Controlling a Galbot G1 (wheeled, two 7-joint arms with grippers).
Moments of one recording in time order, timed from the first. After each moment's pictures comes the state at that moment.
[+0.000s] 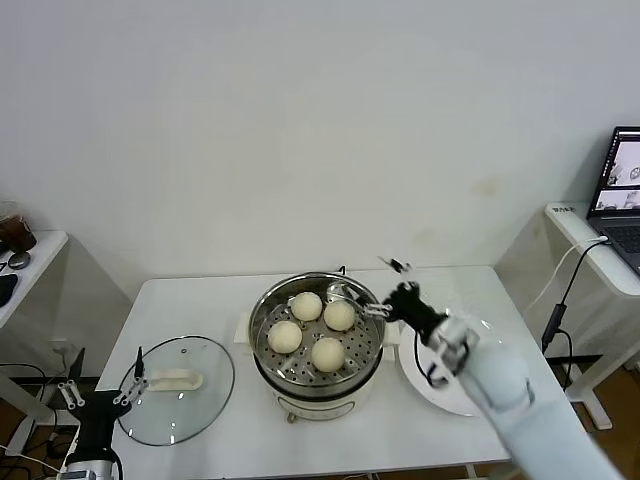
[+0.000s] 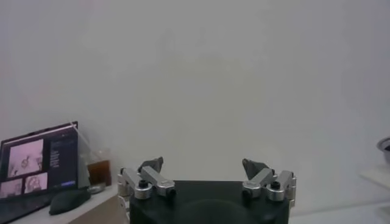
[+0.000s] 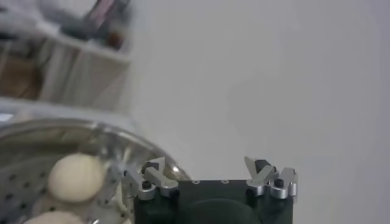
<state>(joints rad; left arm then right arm) 1.68 -1.31 -0.81 -1.96 -0.04 -0.31 -0.13 -1.02 0.98 0.24 1.89 0.19 0.00 -0.24</state>
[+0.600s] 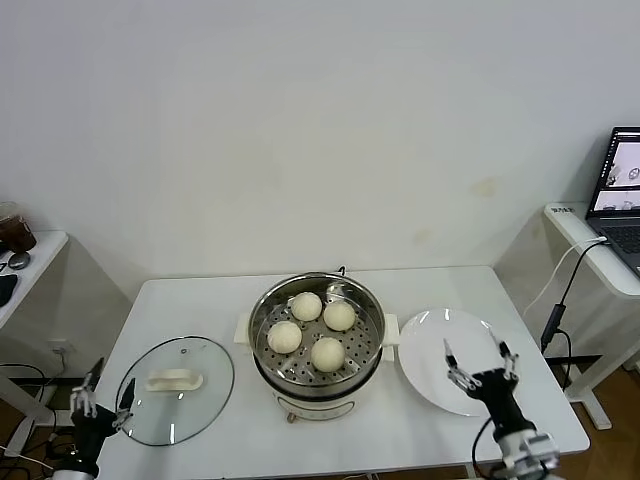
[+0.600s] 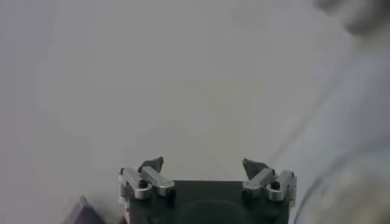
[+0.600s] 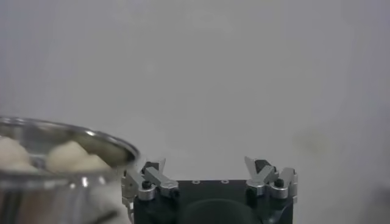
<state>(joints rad) 1.66 -1.19 -0.86 -1.74 0.88 -0.30 -0.27 -1.59 1.39 0.77 1.99 0.10 0.18 -0.22</state>
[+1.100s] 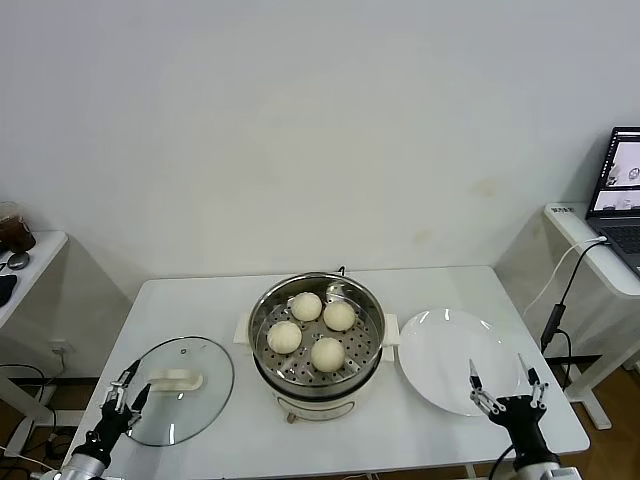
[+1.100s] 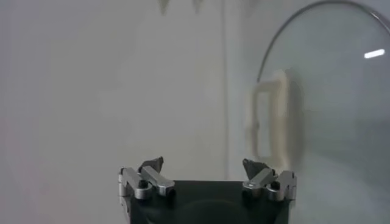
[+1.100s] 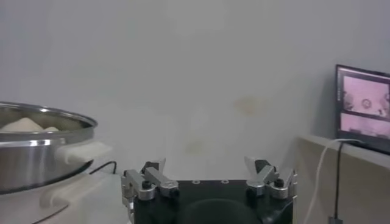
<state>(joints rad) 1.53 -1.09 -0.78 -1.54 1.20 -0.33 -0.30 -1.70 1.48 0.85 2.04 0.09 0.20 -0.22</state>
